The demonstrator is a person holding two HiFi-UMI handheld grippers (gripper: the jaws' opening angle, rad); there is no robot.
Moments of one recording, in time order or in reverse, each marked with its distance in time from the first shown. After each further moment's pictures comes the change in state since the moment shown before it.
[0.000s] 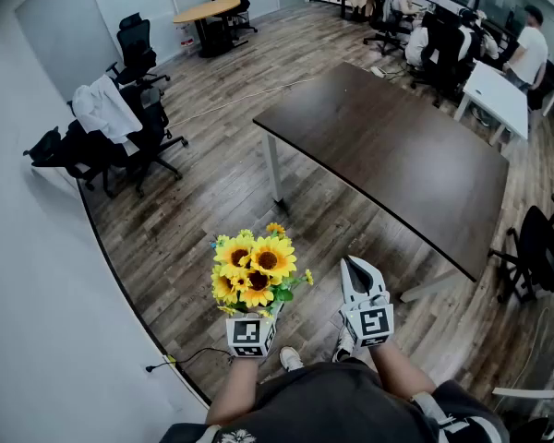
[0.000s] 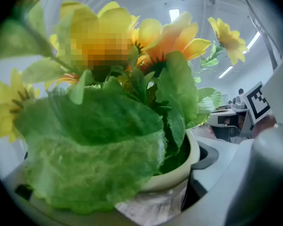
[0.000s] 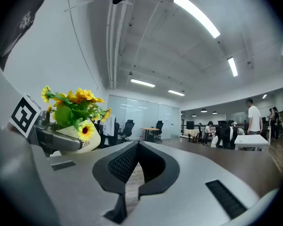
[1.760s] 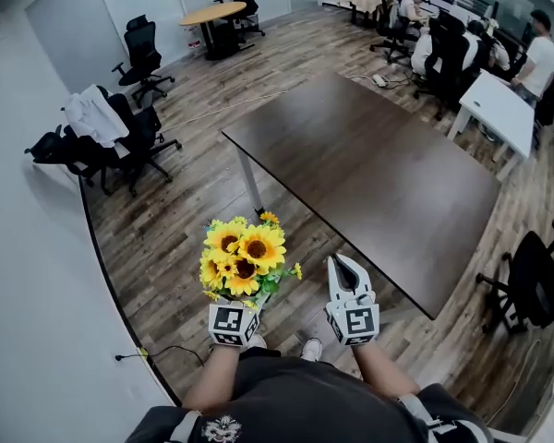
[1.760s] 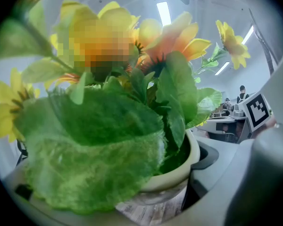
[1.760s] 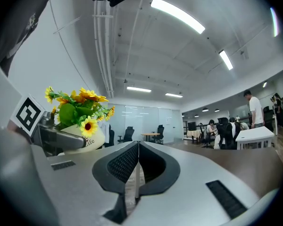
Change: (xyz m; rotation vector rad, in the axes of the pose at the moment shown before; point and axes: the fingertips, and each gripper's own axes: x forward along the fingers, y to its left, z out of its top) left arm 0.157 -0.176 0.047 0.048 -0.013 -0.020; right arm -0.017 -0.230 -0.021 0.090 -0.084 0.048
